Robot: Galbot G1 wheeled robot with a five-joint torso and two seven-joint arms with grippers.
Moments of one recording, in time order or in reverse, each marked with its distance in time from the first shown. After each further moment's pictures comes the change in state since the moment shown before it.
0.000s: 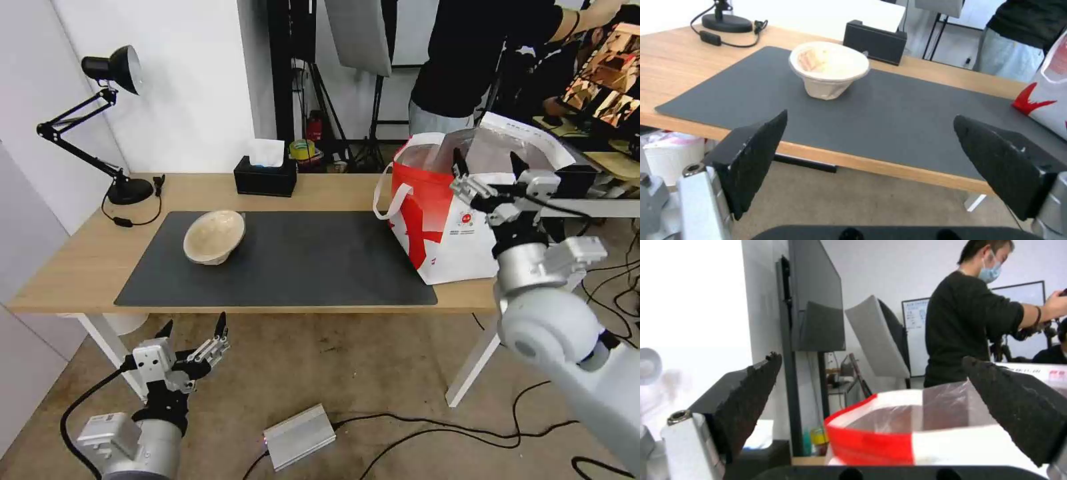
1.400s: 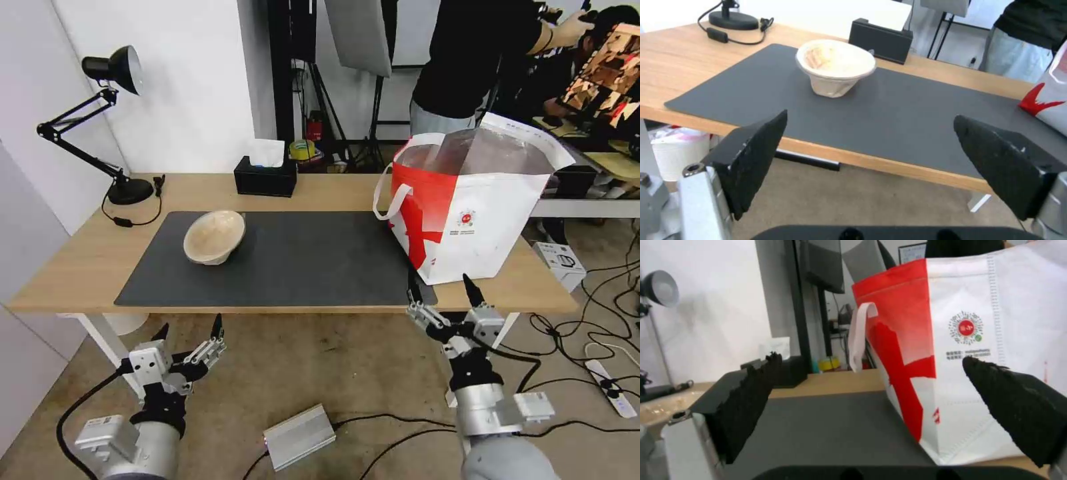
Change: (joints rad) left arm 0.004 -0.013 -0.010 0.000 -0.003 0.007 -0.001; right arm -0.590 0.281 -0.011 0.083 -0.462 0.099 -0.031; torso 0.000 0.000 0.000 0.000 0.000
